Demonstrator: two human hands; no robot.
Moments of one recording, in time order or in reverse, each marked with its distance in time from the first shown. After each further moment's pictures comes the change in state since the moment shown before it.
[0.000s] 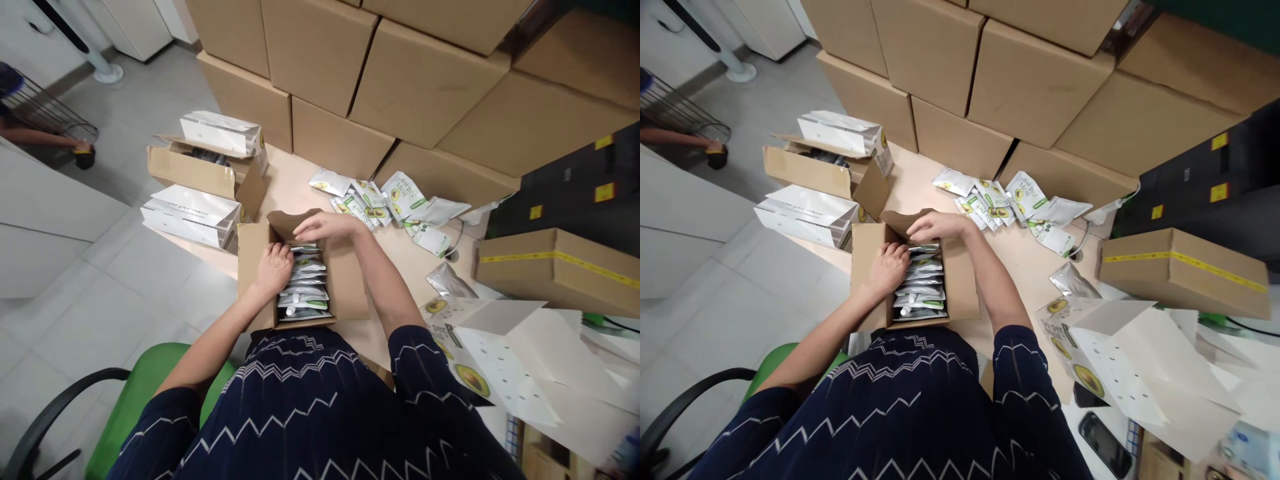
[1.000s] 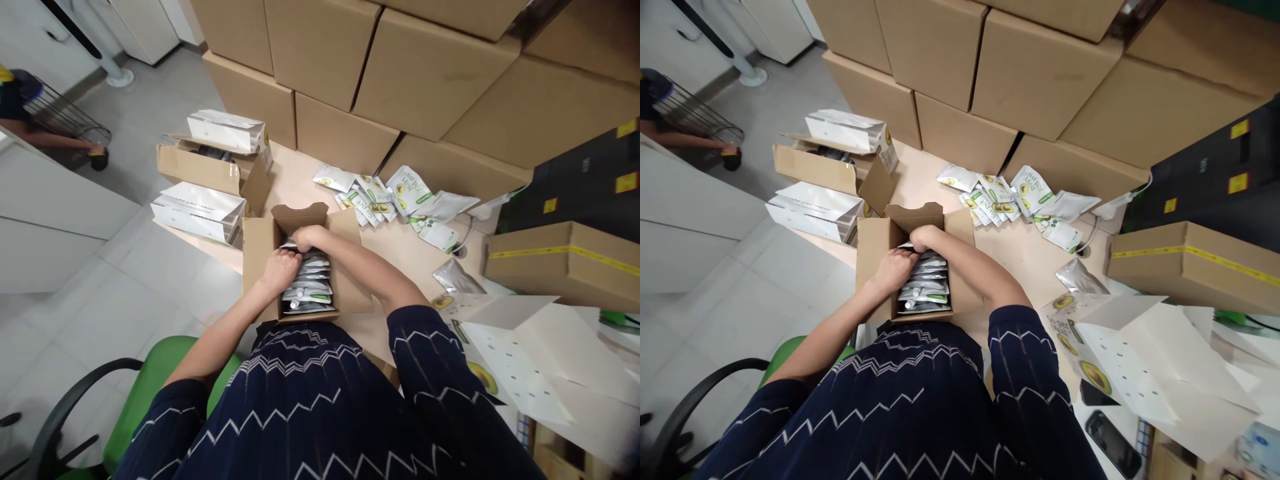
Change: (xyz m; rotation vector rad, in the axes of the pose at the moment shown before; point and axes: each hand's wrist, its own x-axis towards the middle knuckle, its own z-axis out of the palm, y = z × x) left_hand -0.003 0.010 -0.017 -0.079 -0.263 0.031; right_hand 0.074 -0.019 0.063 -0.905 -0.443 0.423
